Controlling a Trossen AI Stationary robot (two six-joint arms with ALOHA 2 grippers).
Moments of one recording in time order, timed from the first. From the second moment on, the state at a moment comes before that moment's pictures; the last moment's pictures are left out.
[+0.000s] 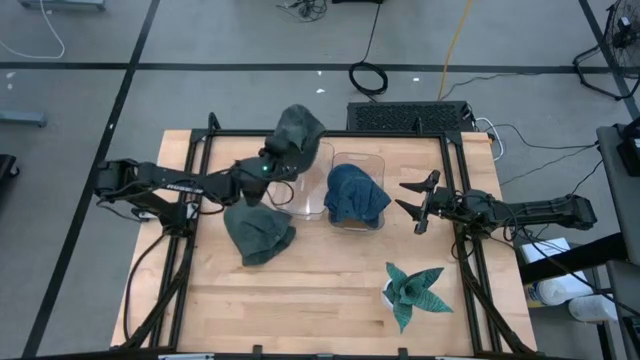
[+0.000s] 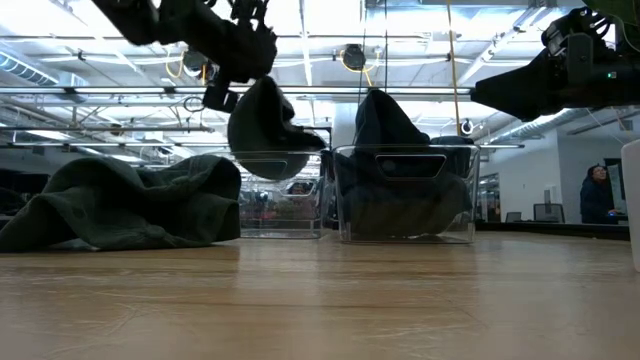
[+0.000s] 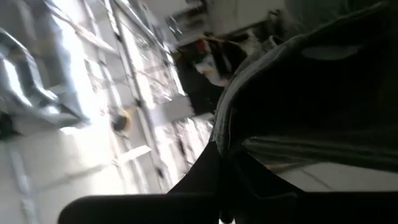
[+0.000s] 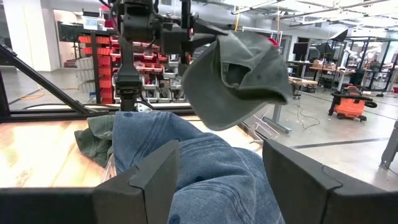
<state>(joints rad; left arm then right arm) 0.12 1.42 0.77 0.70 -1.04 1.91 0.01 0.29 0.02 0.35 0.31 -0.07</state>
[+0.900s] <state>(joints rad) 0.19 1.44 0.54 1.23 -0.72 2.62 0.01 0.30 0.02 0.35 0.31 -0.07</state>
